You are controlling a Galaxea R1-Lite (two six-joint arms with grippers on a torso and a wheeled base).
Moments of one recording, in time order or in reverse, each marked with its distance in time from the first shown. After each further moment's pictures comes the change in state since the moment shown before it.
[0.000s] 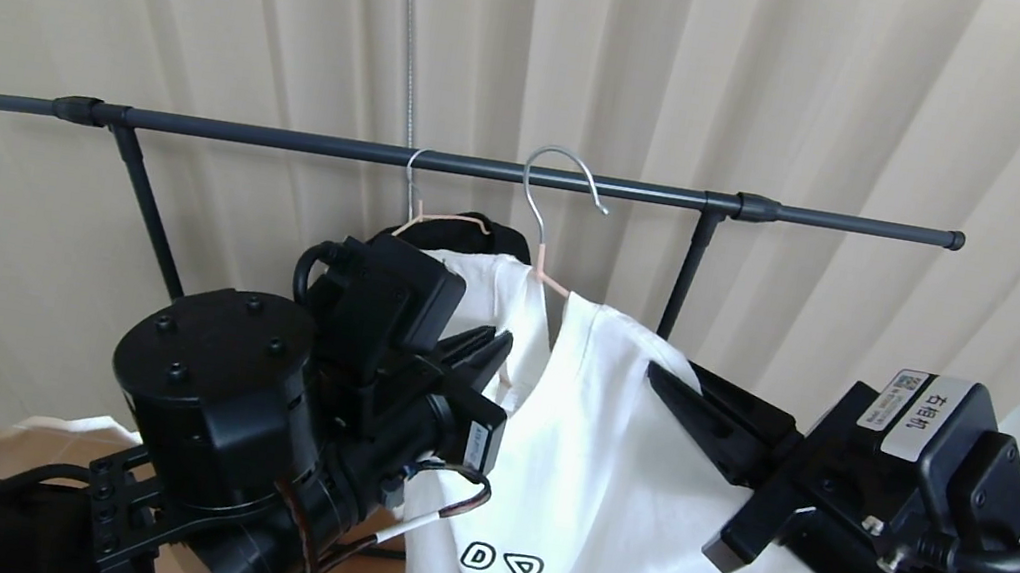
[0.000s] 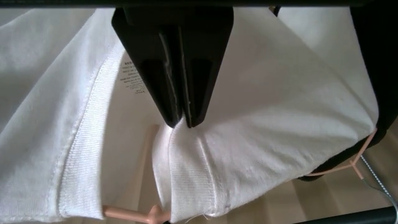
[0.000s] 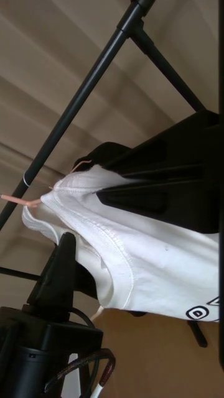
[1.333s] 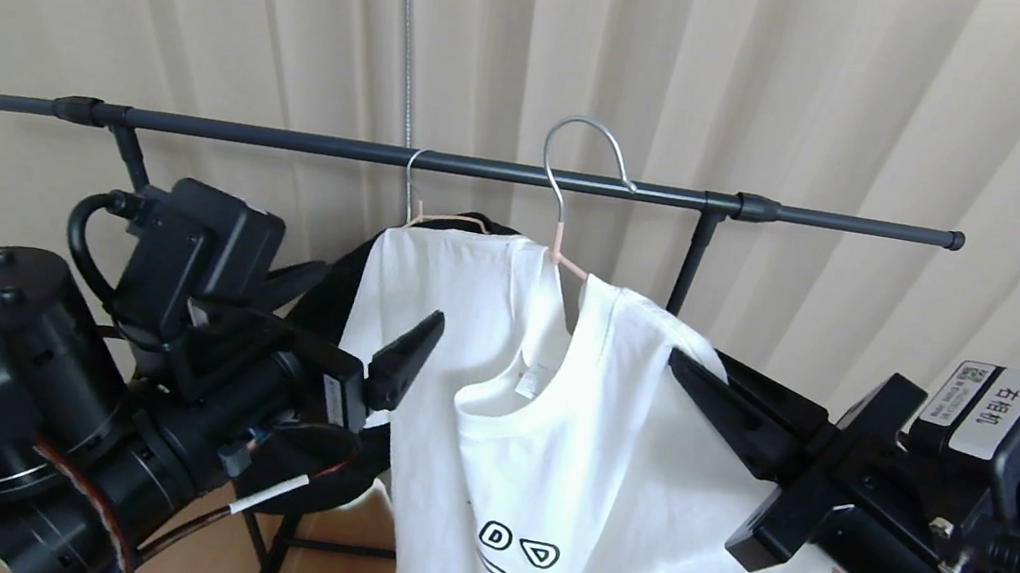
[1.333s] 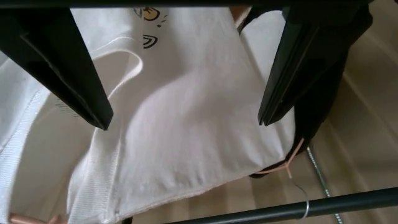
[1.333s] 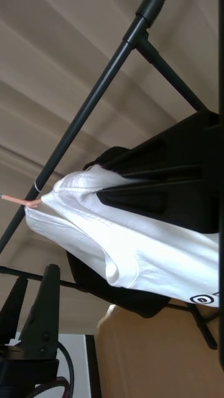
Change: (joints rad) left arm 0.154 -0.207 0.167 -0.006 -0.013 -0.015; right arm -0.005 -0.045 0.005 0.001 0.010 0.008
